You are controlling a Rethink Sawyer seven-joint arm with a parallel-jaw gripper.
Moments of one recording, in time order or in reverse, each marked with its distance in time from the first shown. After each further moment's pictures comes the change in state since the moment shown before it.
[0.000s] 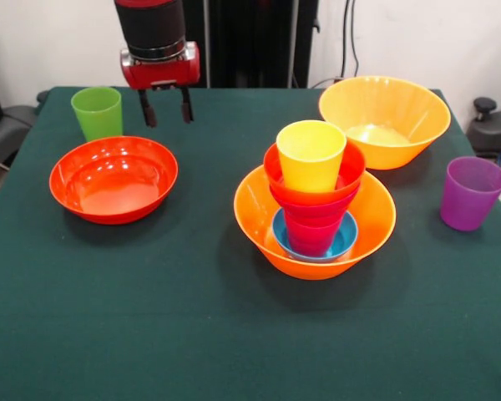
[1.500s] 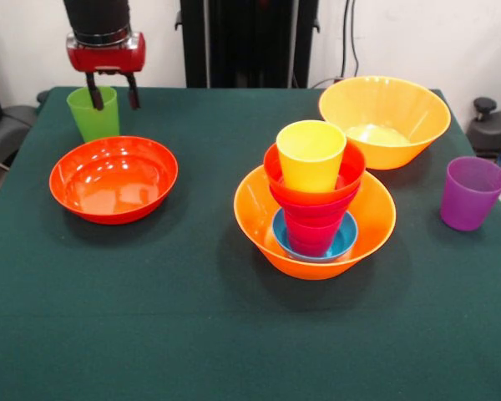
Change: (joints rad) arm -0.124 -0.022 -0.041 0.000 -0.037 0.000 0.000
